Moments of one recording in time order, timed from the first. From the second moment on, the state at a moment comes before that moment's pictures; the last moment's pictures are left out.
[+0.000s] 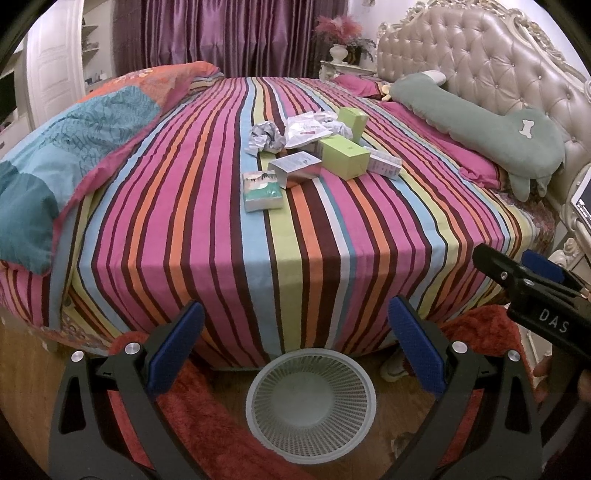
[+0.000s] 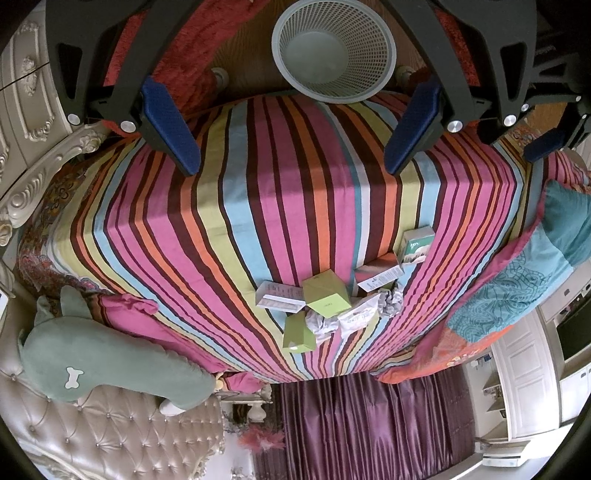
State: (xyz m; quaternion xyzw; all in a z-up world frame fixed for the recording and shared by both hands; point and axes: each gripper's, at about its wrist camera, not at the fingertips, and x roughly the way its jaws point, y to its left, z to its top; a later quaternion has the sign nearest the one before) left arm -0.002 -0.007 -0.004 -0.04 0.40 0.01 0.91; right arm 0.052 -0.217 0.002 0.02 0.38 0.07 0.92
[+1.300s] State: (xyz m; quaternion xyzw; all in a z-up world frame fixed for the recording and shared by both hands) left arm 0.087 0.013 -0.051 -0.07 0.46 0.02 0.89; right arm 0.115 -0.220 -0.051 0.01 0.44 0.07 0.90
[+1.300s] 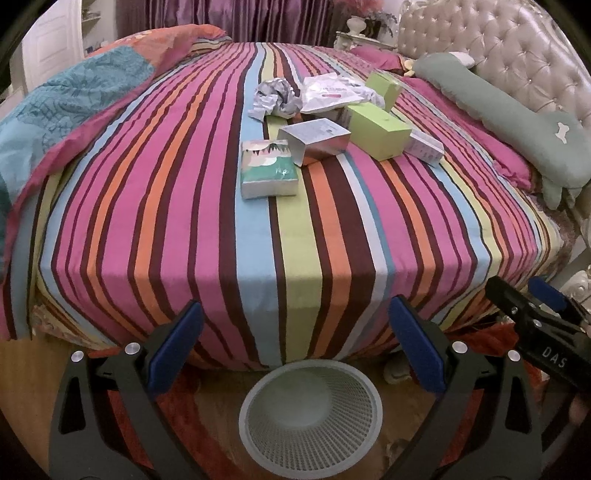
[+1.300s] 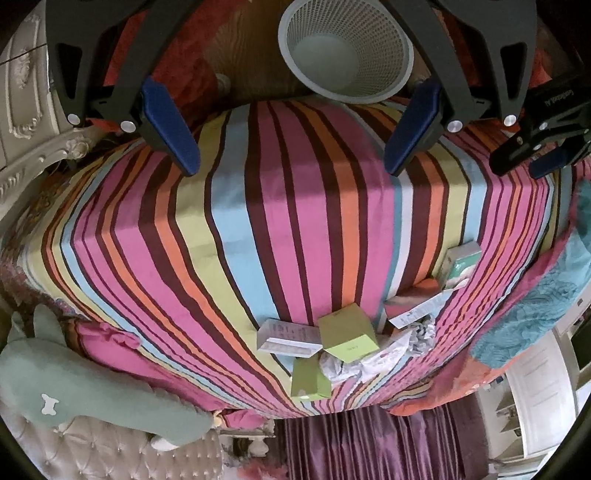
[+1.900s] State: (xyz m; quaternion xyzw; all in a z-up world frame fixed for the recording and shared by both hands) left arm 0.175 0.041 -0.059 -0.10 0.46 0.07 0.88; right arm 0.213 -0.232 -0.052 -0.02 0.41 0.11 0.90
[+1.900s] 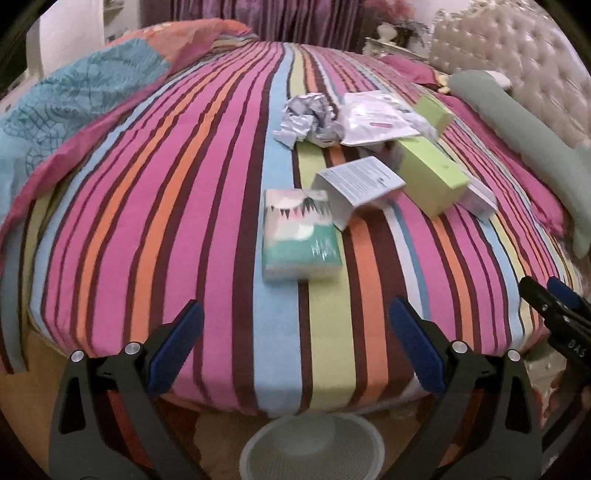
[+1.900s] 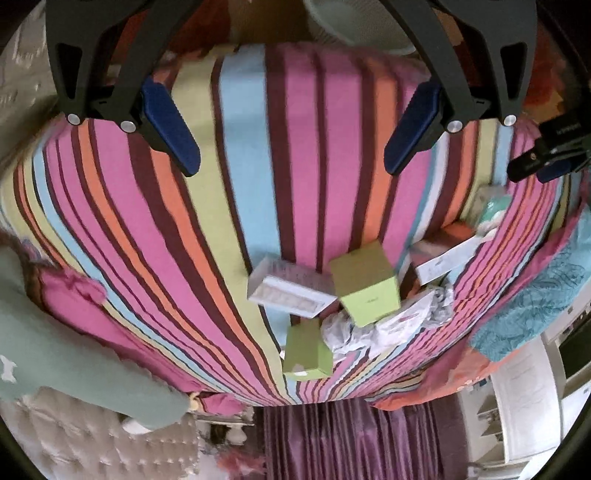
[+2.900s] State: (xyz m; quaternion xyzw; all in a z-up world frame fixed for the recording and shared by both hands) left arm 0.235 0.053 -0.087 -0.06 0.47 0.14 0.87; right arm 0.350 -0.194 -0.084 -0.13 0.45 0.22 0.85
